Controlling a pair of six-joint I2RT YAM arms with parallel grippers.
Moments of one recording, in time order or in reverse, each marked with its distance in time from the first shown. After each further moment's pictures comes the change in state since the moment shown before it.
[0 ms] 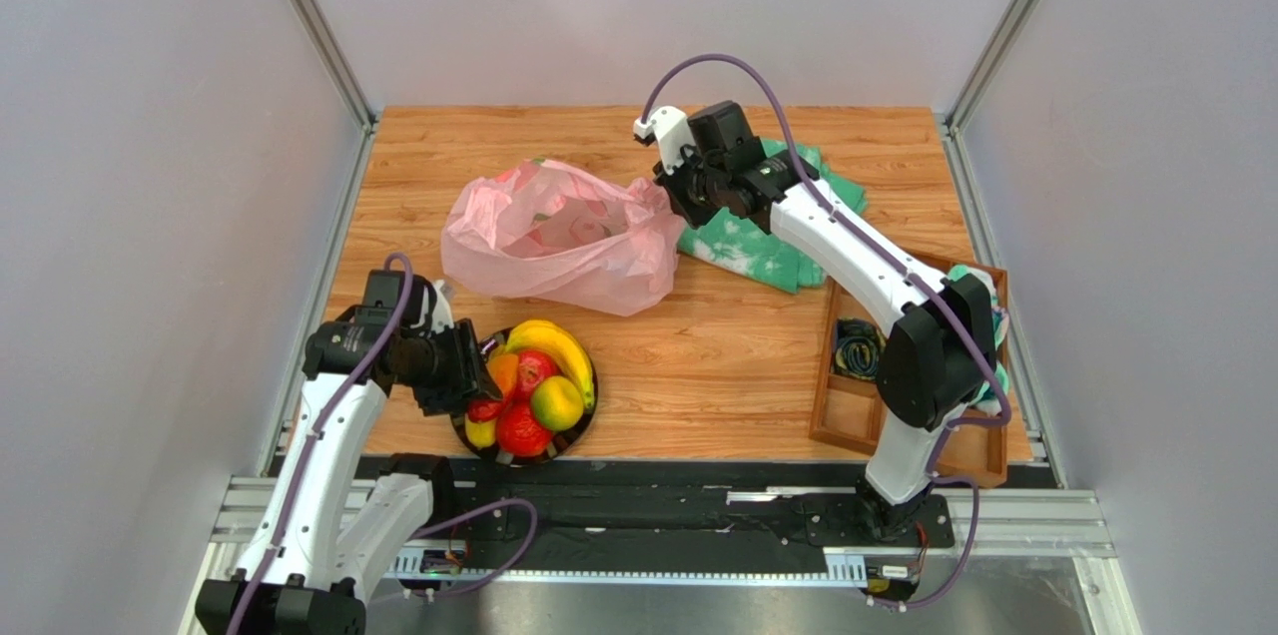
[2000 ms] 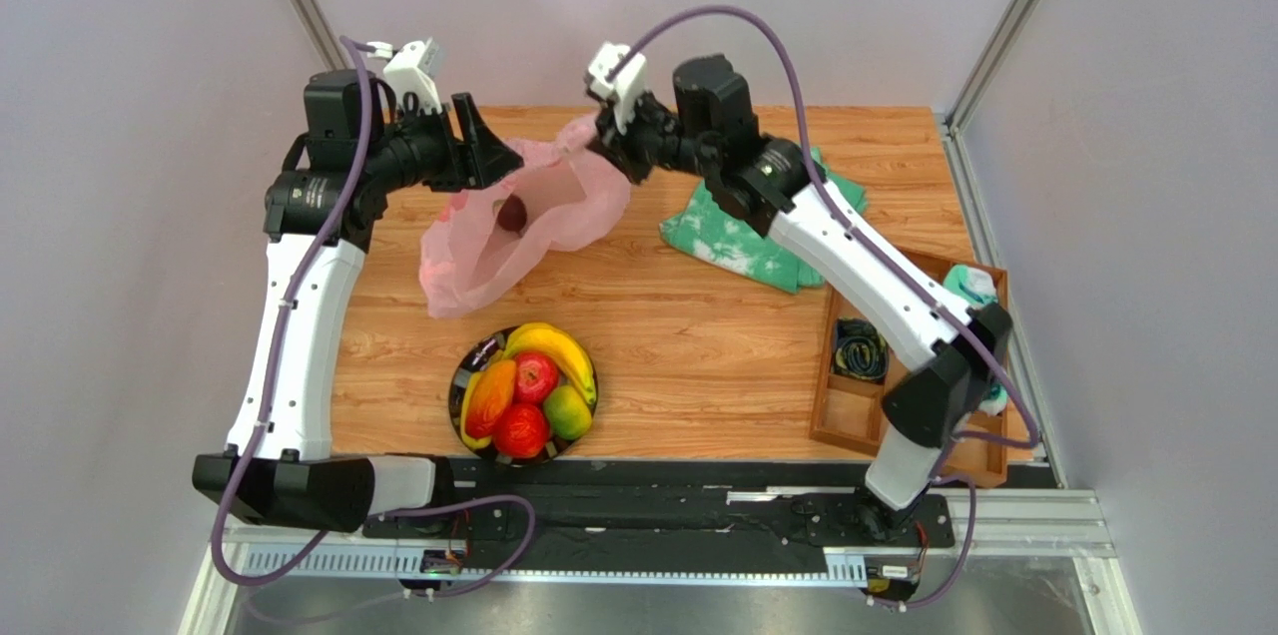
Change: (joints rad) left arm -0.002 0.476 0.812 0.431 0.217 0.142; right arm 0.147 -0.027 0.267 0.234 -0.182 -0.030
